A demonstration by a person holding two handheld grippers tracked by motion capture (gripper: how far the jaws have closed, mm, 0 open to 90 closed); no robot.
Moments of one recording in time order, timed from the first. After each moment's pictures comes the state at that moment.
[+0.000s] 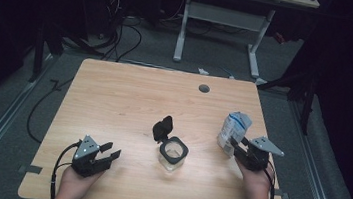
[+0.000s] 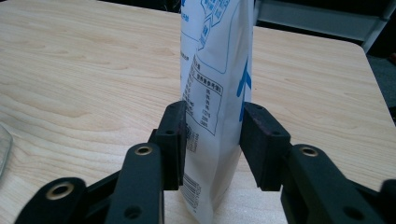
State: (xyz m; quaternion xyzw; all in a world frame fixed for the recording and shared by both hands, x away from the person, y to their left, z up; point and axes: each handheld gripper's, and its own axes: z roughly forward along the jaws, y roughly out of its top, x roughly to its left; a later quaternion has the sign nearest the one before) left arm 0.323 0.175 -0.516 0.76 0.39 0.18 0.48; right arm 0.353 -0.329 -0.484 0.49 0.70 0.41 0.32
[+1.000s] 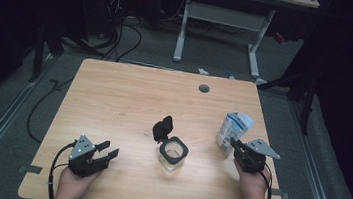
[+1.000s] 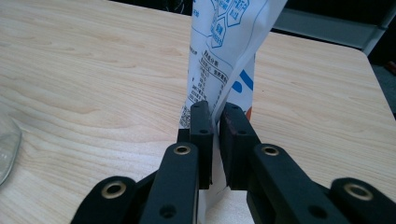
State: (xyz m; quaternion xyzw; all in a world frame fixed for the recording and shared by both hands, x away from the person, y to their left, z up) left arm 0.320 0.181 -0.513 0.75 0.40 0.18 0.51; right arm 0.346 -0.318 -0.486 0.48 0.70 0.41 0.33
